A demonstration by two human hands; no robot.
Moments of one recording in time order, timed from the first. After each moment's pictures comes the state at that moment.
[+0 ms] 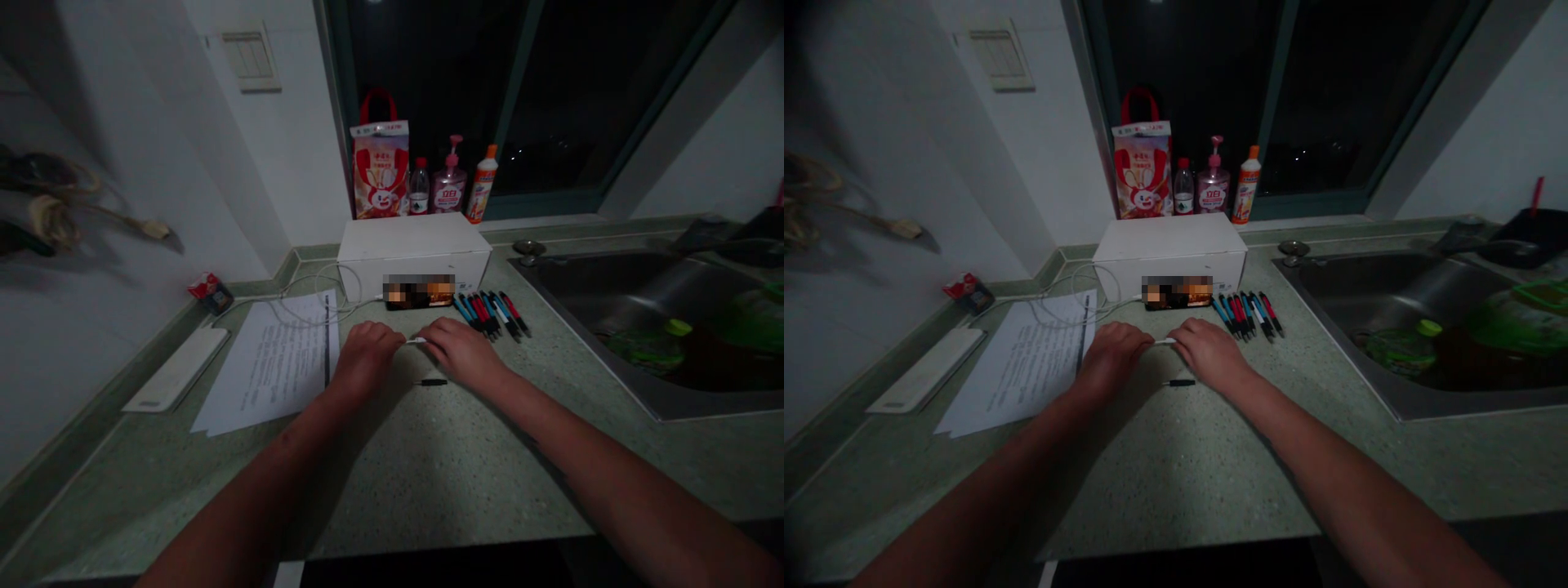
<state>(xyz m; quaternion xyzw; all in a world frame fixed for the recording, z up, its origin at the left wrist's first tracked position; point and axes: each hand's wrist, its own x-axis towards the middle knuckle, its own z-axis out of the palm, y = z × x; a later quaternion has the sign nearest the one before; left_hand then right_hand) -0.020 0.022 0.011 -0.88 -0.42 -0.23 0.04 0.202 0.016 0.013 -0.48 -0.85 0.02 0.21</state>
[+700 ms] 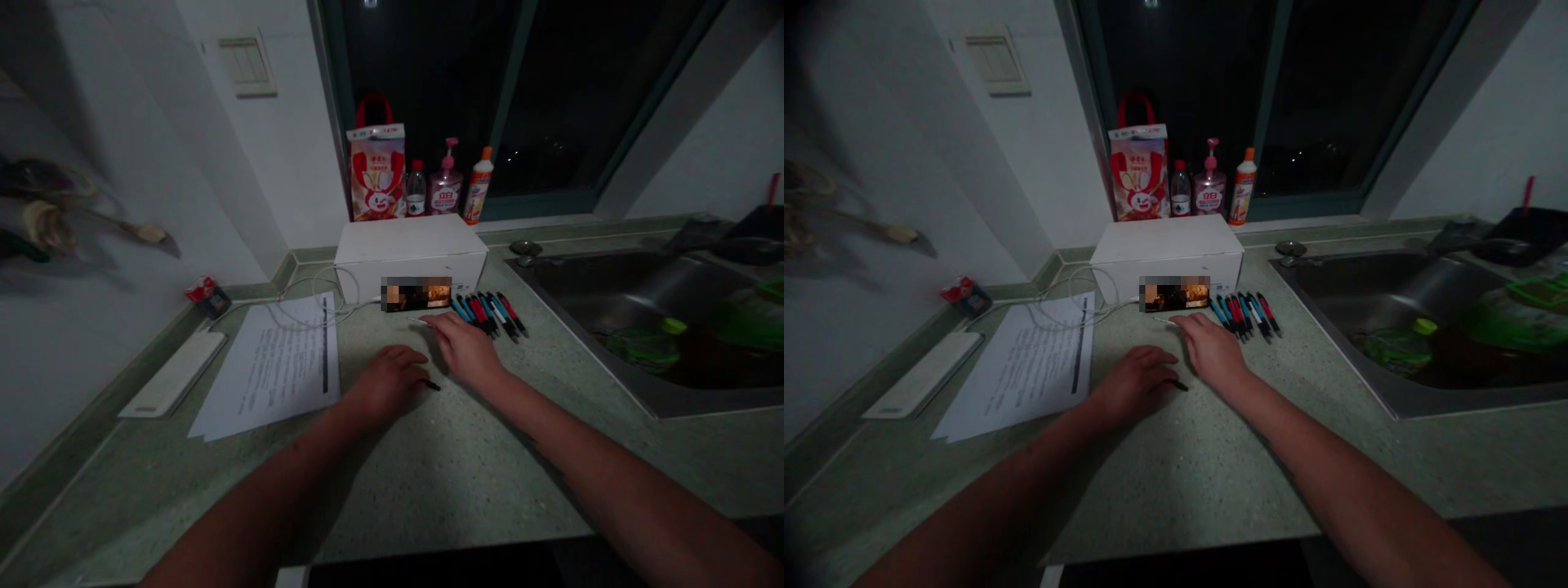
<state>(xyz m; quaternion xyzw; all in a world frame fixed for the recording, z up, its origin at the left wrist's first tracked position) 0.001 0.002 0.000 -0.93 -0.30 -0.19 -0.10 0.204 0.016 0.011 -0.53 -0.80 0.04 0.30</state>
